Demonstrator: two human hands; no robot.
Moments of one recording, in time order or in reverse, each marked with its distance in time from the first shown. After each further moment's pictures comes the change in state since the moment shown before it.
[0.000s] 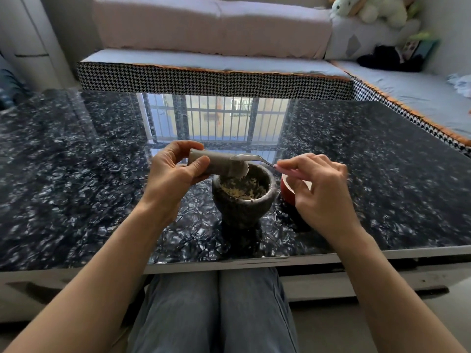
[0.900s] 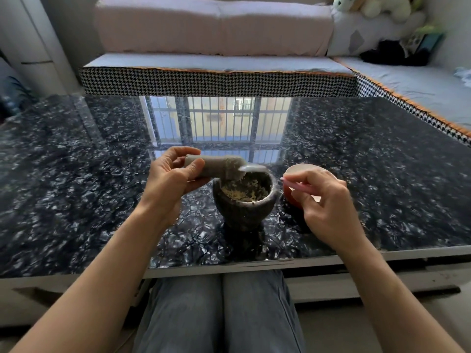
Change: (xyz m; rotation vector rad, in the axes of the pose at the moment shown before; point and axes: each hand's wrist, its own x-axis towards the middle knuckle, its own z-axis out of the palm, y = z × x) left_hand 0.007 -0.006 -0.006 -0.058 0.024 -0.097; right_hand -0.015 0.020 0.005 0.250 -0.029 0.073
